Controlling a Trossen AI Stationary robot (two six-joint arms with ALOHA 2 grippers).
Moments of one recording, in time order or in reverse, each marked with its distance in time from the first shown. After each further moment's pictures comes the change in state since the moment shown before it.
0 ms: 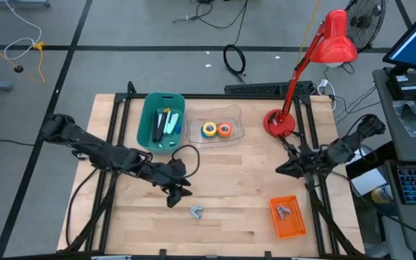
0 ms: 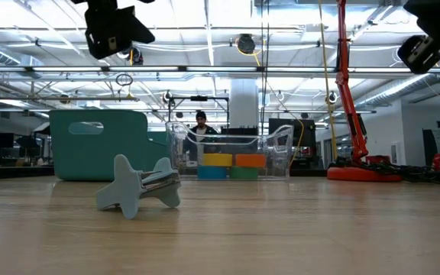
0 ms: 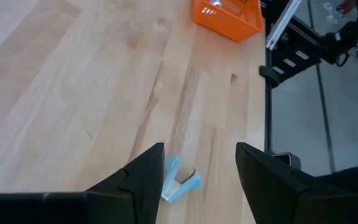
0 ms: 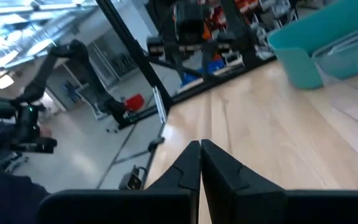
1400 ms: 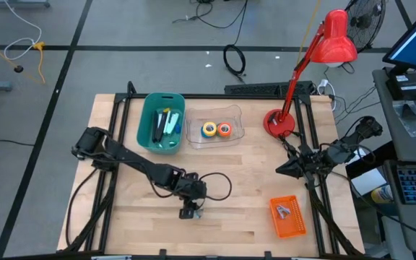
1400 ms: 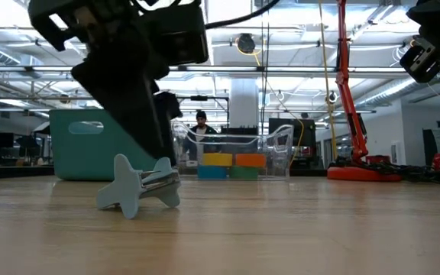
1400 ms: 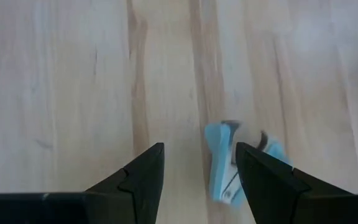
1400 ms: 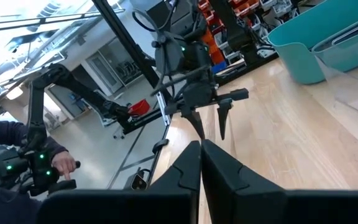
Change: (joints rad) left arm 0.035 0.470 0.151 -0.009 0.176 0.404; right arm 0.000 -0.077 -0.060 0.010 -0.002 0.035
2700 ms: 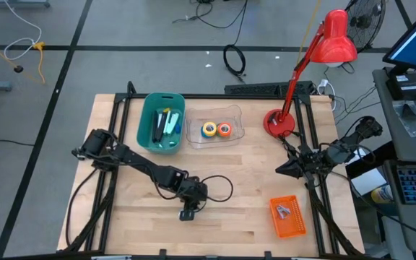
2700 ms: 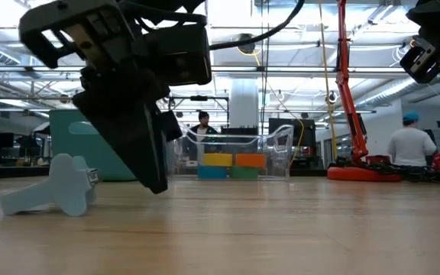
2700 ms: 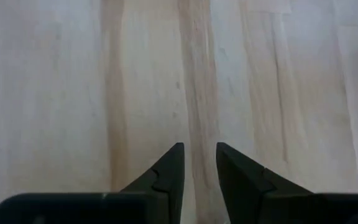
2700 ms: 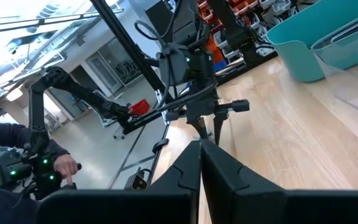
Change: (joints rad) left arm 0.011 0.061 -0.001 0.041 0.084 -0.011; right arm 0.000 0.000 0.000 -0.004 0.001 0.012
